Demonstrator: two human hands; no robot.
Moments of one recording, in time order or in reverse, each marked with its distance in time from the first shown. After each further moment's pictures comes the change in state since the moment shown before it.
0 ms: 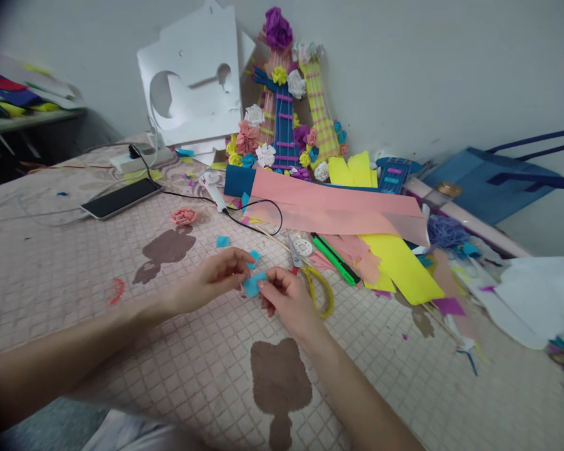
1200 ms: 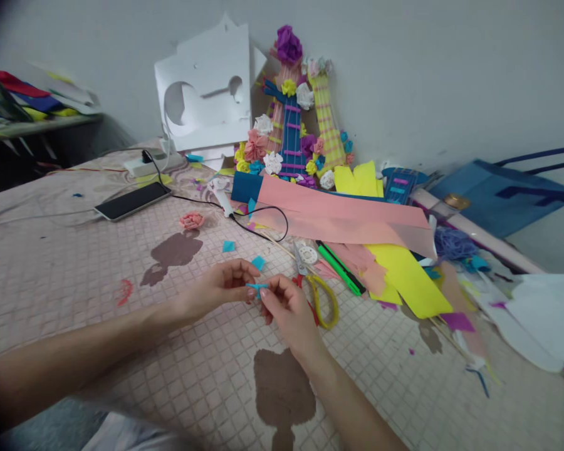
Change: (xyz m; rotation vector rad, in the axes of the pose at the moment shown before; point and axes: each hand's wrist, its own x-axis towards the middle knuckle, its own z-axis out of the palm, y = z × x) left_hand -0.001 -0.004 0.009 -0.343 0.082 -0.170; right_hand -0.003 0.007 0.007 0.016 -0.016 -0.128
